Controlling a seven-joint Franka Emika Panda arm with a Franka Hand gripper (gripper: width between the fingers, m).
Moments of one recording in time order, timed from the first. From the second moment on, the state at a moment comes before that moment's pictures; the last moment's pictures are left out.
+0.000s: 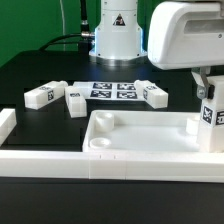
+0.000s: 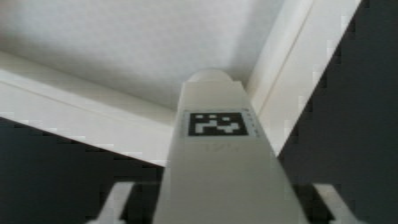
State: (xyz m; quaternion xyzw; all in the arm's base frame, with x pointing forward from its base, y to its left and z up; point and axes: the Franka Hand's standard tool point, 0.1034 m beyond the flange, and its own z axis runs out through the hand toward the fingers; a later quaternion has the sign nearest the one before) arm 0.637 0.103 0.106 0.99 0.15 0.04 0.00
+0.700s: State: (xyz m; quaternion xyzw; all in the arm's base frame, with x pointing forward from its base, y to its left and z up) arm 0.637 0.101 0.105 0.99 -0.10 0.04 -0.03
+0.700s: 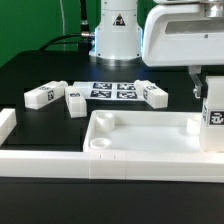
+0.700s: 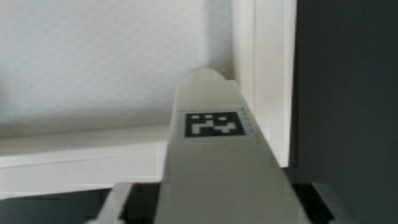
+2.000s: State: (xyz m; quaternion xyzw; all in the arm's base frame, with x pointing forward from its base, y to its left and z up) arm 0.624 0.096 0.140 0.97 -0.22 0.04 -0.03
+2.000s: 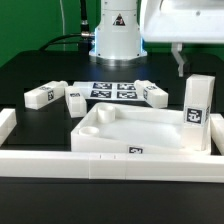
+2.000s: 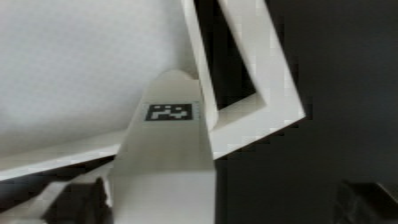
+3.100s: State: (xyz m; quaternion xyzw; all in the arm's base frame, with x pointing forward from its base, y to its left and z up) arm 0.591 0.096 0.143 1.00 -0.09 0.02 -0.03
